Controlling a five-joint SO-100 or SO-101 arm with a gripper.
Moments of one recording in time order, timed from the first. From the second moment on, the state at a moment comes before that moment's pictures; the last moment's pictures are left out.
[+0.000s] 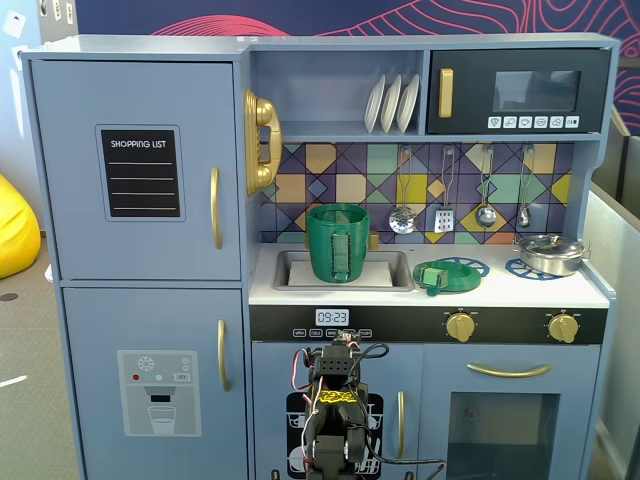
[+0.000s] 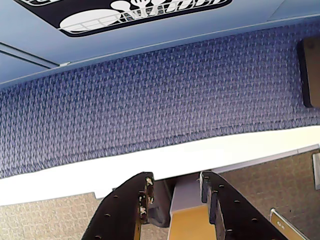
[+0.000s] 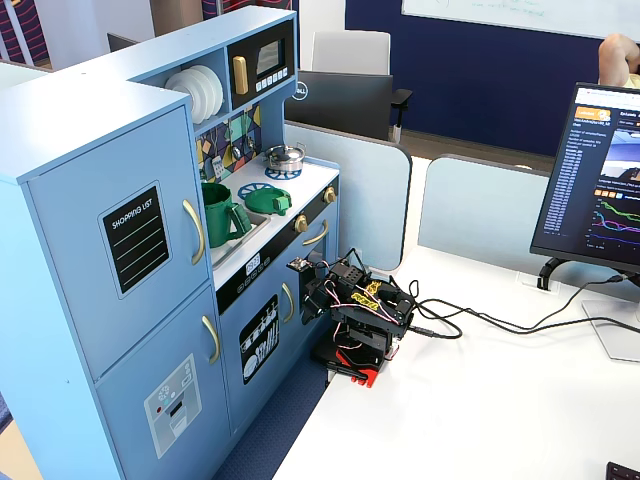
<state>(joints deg) 2.0 182.5 171.7 77.2 -86.3</state>
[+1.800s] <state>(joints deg) 34.2 127.9 127.4 1.8 -93.0</state>
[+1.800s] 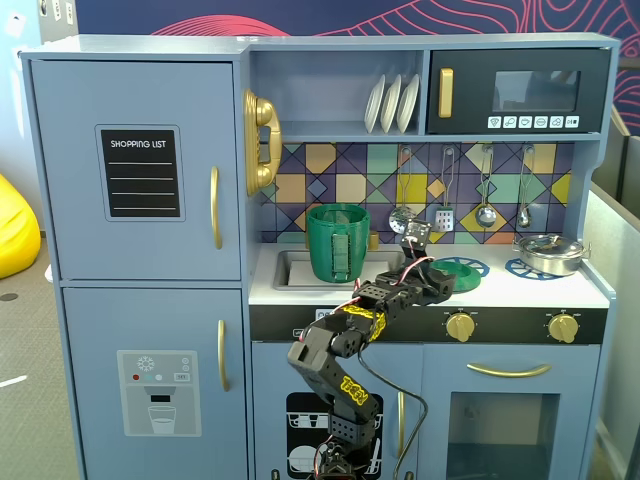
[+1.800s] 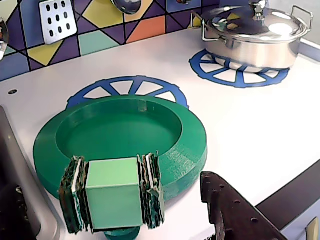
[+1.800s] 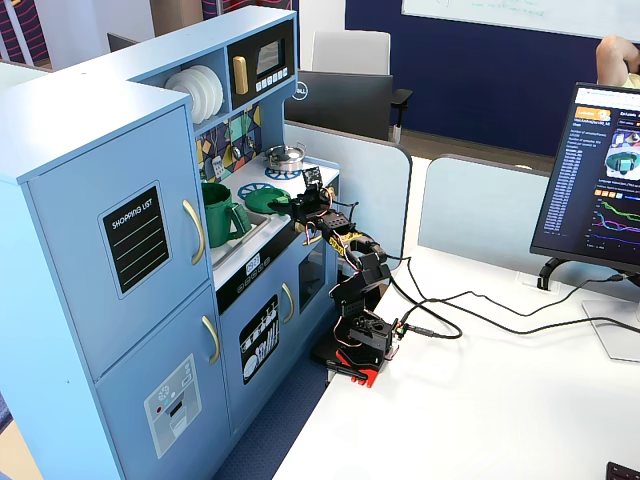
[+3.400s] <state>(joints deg) 18.5 117.4 83.0 25.6 -93.5</state>
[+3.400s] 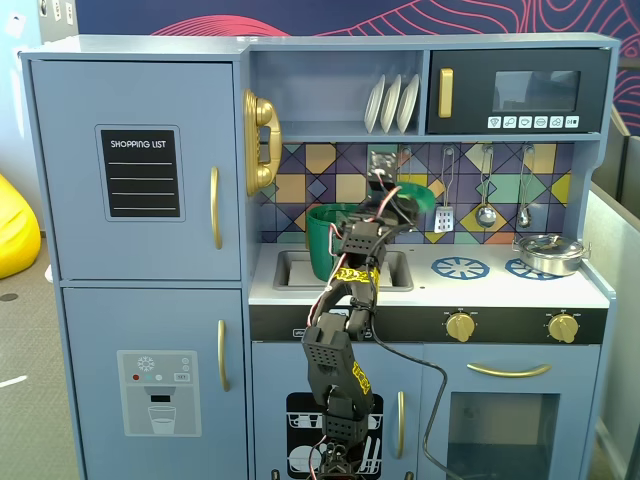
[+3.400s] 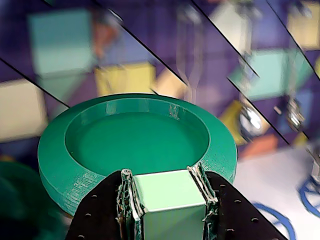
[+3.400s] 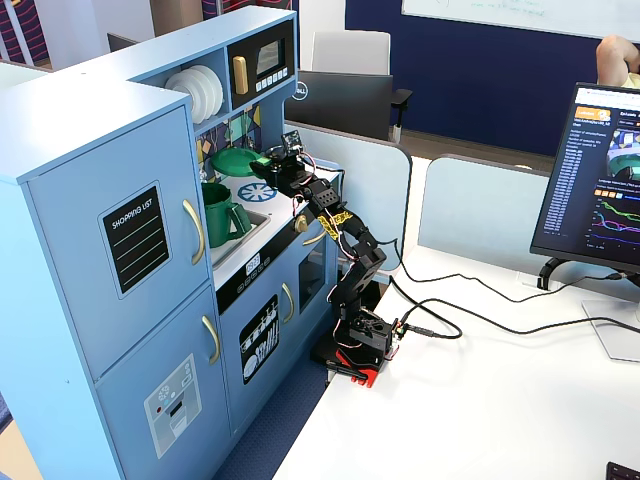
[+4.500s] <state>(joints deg) 3.4 115.8 79.3 30.1 -97.2</state>
